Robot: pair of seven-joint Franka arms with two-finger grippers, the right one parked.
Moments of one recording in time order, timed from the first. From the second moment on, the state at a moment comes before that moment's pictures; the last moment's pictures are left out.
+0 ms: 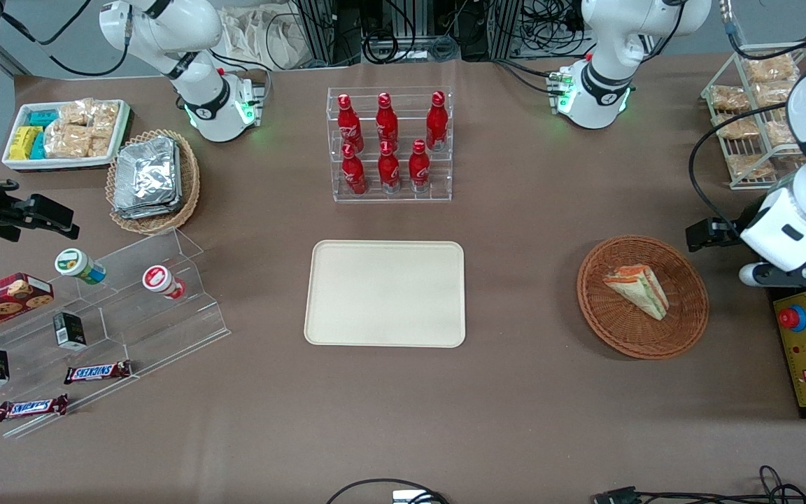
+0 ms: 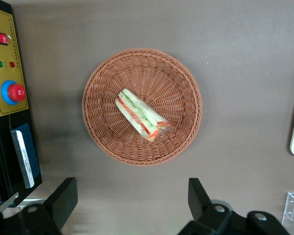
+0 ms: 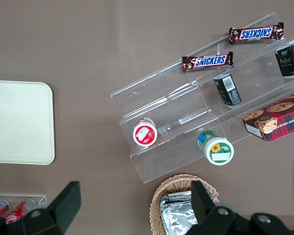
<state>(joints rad) -0.22 0.18 0.18 -1.55 0.03 1.59 0.00</state>
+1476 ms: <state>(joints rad) -0.17 0.38 0.17 -1.80 -0.06 1.92 -0.92</state>
